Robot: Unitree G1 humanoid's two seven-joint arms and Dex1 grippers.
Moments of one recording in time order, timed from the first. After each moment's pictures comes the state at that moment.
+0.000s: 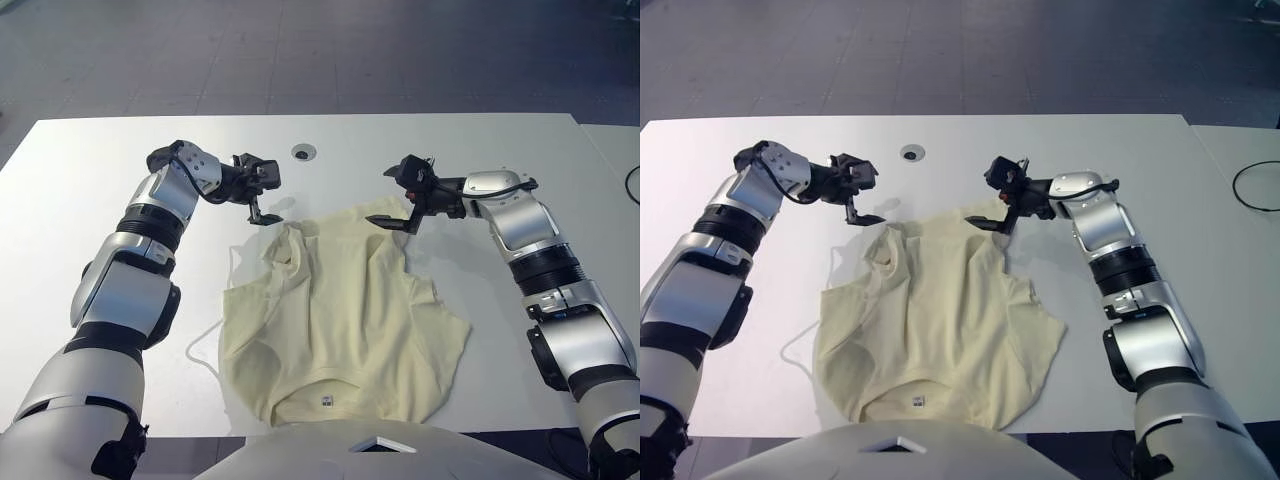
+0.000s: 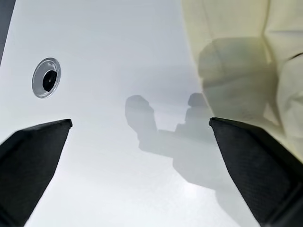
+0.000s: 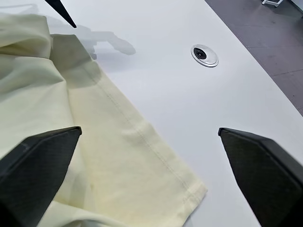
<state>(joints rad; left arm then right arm) -0.97 0.51 -0.44 0.97 0.21 -0.14 -1.06 -0.71 -0.54 0.31 0.40 0.05 0.27 0.97</state>
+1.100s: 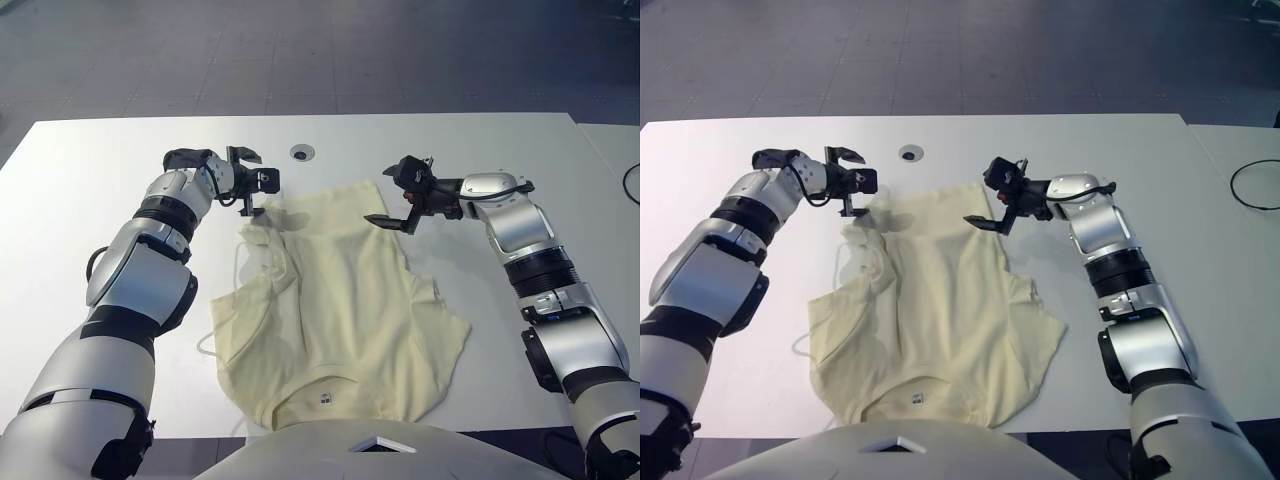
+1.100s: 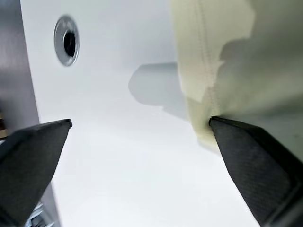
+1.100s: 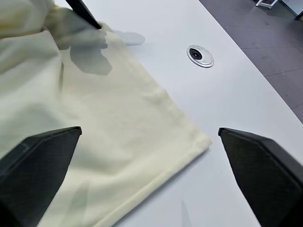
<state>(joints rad) -1.09 0.45 -0.61 1.24 0.57 -0.24 -0.64 -0.69 -0.51 0.28 0.40 0.02 0.26 0.95</state>
